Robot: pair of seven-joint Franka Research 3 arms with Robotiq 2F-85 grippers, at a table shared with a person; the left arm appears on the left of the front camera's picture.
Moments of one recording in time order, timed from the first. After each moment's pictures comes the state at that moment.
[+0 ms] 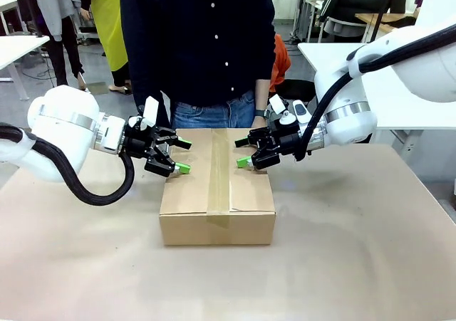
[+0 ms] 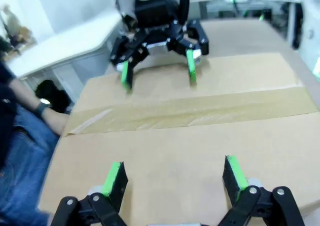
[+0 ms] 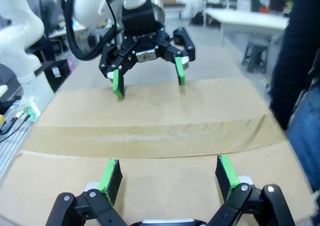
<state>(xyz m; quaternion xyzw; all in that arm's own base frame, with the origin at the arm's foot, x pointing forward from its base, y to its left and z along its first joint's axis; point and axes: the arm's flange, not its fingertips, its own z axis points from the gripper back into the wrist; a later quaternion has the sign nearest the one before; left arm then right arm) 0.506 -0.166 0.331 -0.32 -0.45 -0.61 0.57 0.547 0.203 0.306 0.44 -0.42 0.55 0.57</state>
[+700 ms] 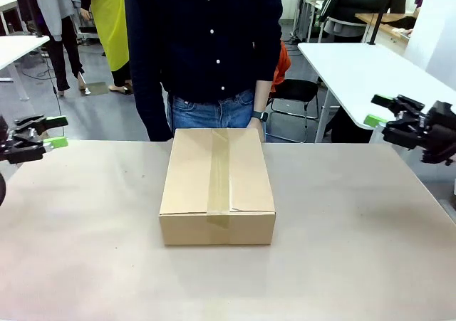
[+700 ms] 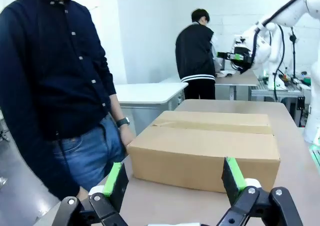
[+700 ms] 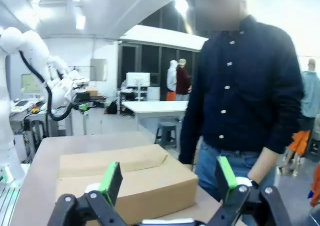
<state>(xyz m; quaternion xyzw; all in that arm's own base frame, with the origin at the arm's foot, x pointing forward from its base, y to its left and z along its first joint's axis) 0.428 0.072 0.355 -0.38 -0.61 -0.42 0.55 0.421 -0.031 0.382 0.39 -0.66 0.36 0.53</state>
